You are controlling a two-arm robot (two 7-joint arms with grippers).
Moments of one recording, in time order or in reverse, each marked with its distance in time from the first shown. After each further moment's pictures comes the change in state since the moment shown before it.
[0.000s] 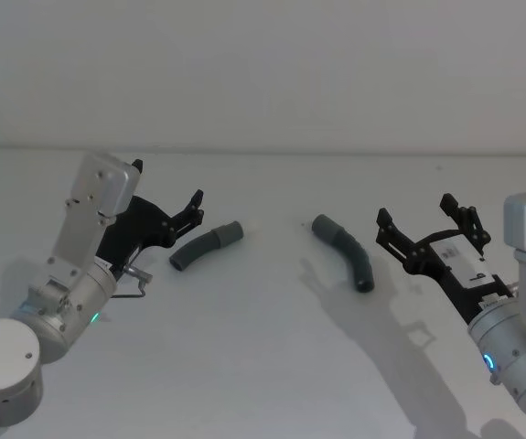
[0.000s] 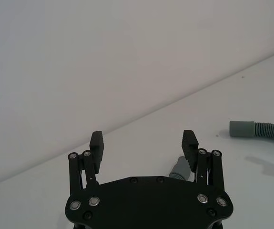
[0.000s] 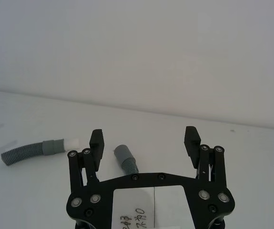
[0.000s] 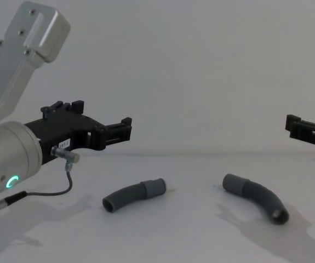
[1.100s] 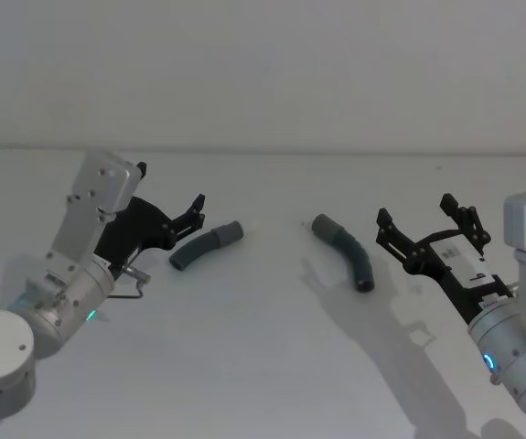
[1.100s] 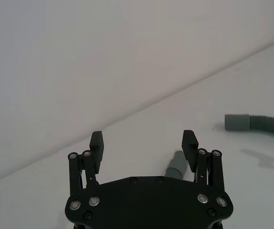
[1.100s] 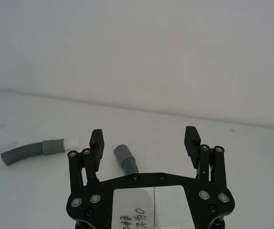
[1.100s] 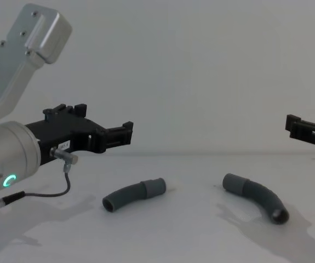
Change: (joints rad) left arm -0.014 0.012 -0.001 0.007 -0.014 0.025 -0.043; right arm 0.000 0.000 0.000 0.000 0.000 0.000 0.000
